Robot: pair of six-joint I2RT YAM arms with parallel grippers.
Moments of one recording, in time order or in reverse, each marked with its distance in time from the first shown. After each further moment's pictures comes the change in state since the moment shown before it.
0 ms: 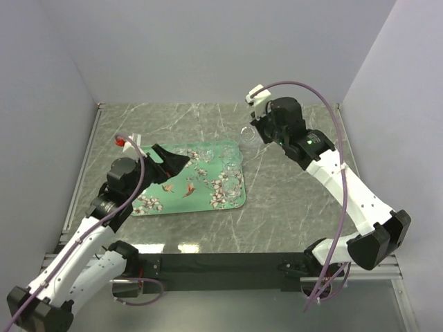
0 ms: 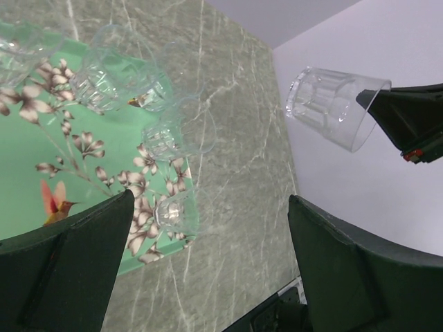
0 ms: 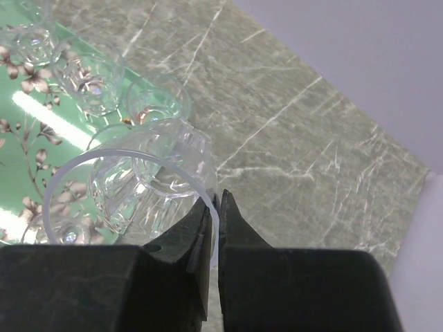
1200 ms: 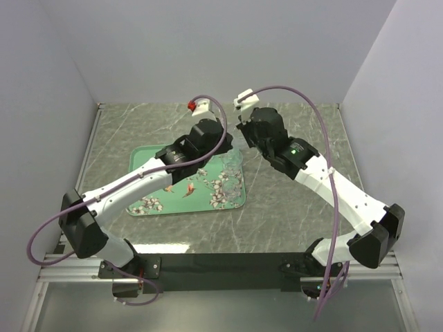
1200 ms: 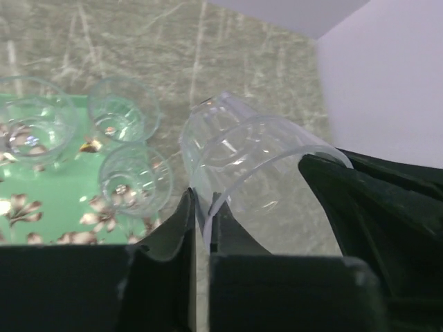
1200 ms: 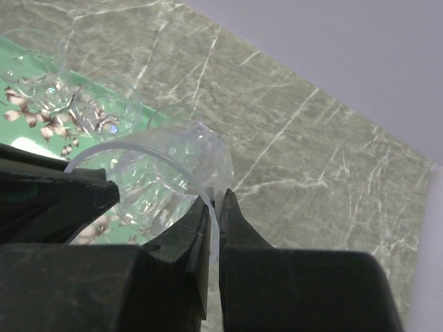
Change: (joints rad) left arm -0.427 0.765 0.691 -0.087 -0.487 0.074; right arm 0.182 0.015 -0.045 0.128 0.264 0.133
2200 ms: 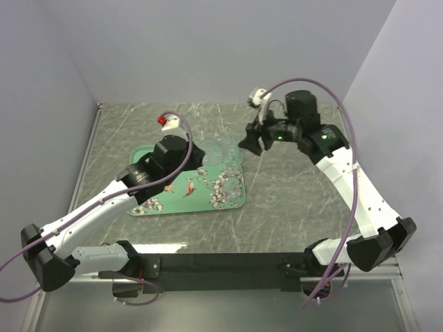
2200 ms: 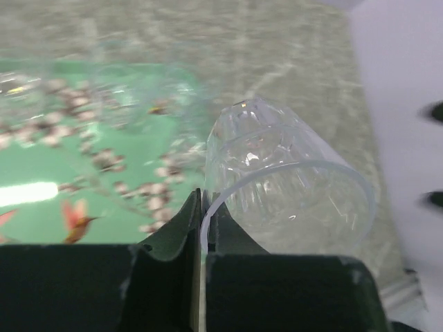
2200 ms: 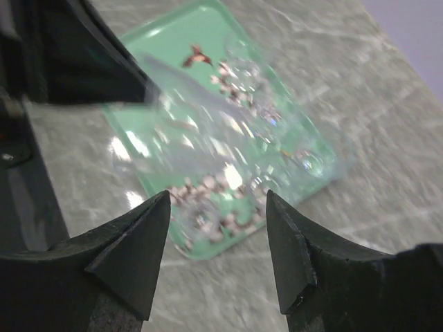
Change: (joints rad) left arm 0.045 -0.319 -0.237 -0.113 0.049 0.080; right arm -0.232 -0.021 0.135 -0.248 -0.948 -0.125
